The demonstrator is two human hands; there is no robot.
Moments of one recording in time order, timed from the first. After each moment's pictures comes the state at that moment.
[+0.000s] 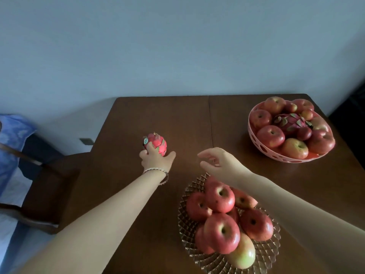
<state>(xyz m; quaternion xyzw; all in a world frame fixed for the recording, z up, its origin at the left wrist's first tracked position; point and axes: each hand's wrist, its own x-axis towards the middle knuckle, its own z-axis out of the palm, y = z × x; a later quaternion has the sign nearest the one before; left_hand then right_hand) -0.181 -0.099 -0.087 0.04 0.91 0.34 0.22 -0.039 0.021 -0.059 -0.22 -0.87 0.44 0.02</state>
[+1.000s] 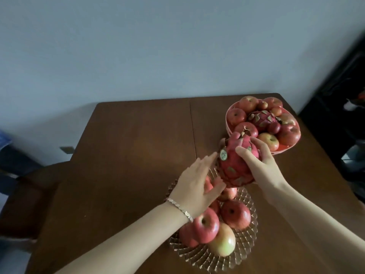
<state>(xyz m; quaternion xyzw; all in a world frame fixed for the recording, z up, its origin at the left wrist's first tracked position) -0.051 -0.092 -0.041 0.51 0.77 0.27 0.24 0.057 0.035 -0.012 -0.44 -0.58 0.64 0.25</state>
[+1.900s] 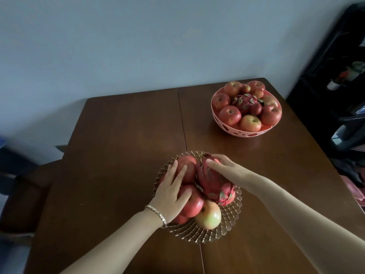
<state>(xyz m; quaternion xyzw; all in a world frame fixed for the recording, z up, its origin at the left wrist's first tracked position) -0.031 -0.137 -0.098 0.48 0.81 0.16 0.28 0.085 0.030 -0.065 -0.42 -0.70 0.57 -0.10</state>
